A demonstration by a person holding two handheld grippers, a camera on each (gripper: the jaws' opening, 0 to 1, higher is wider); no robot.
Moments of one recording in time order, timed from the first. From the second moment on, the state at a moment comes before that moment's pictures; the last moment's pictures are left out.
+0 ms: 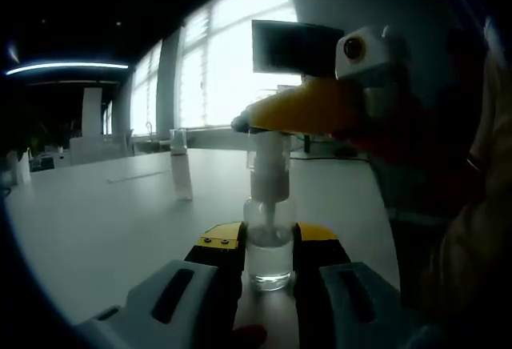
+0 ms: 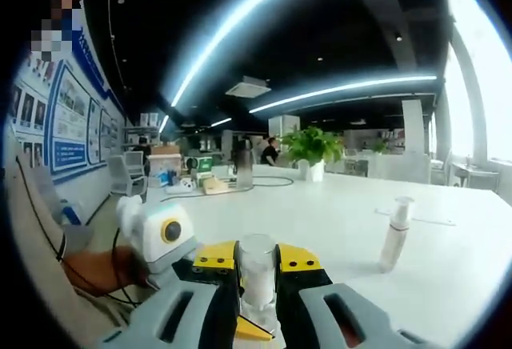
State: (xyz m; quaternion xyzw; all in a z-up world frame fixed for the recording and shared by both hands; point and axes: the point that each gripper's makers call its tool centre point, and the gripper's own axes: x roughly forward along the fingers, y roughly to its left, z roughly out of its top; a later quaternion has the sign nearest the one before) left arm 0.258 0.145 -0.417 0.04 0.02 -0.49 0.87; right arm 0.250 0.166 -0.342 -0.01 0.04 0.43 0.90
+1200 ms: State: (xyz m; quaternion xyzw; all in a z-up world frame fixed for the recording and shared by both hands) left arm 0.257 0.145 -0.417 0.04 0.02 -0.49 0.87; right arm 0.247 0.167 -0.353 -0.03 0.04 0.43 0.90
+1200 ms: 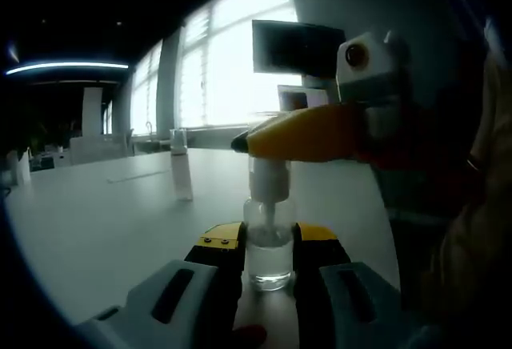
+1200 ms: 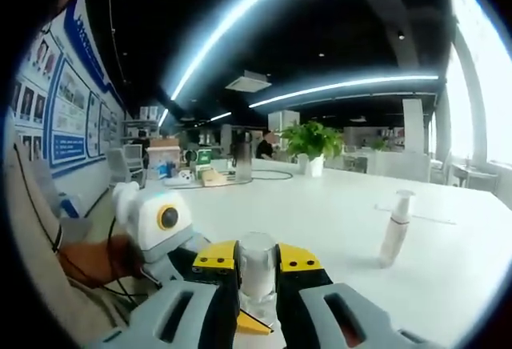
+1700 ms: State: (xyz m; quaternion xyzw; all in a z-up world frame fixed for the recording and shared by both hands) left arm 0.257 0.145 -0.417 0.04 0.02 -0.49 0.87; right arm 0.247 0.167 -0.345 -0.02 0.03 0.43 0.90
